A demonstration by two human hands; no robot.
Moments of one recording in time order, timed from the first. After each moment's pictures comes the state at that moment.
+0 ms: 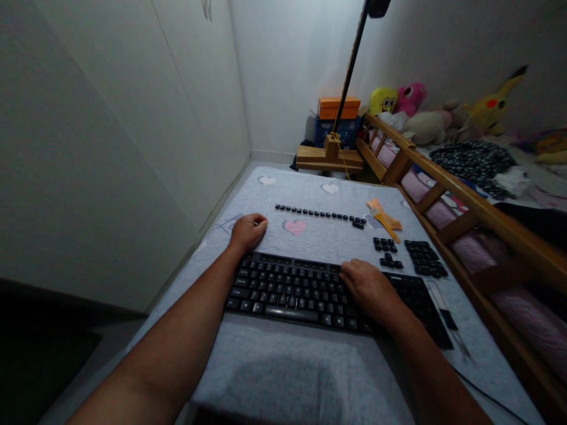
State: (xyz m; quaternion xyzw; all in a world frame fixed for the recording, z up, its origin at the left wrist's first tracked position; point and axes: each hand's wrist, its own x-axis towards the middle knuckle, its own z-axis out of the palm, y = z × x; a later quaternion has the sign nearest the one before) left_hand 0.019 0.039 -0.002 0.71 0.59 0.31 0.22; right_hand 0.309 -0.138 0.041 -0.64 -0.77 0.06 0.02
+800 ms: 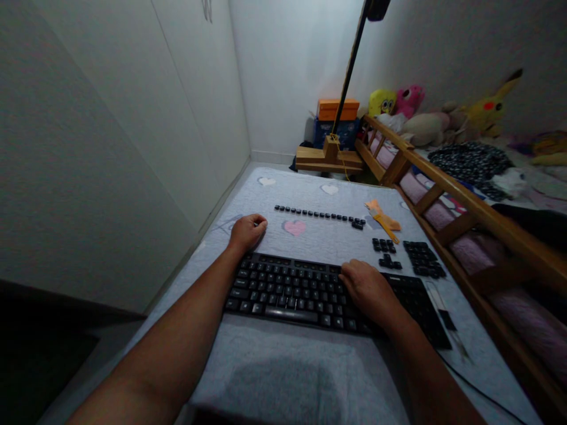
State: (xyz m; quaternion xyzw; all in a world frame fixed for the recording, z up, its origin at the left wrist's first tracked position) left_hand 0.019 0.040 -0.003 0.71 0.60 0.31 0.21; right_hand 0.309 -0.140 0.037 -0.64 -0.76 0.04 0.04
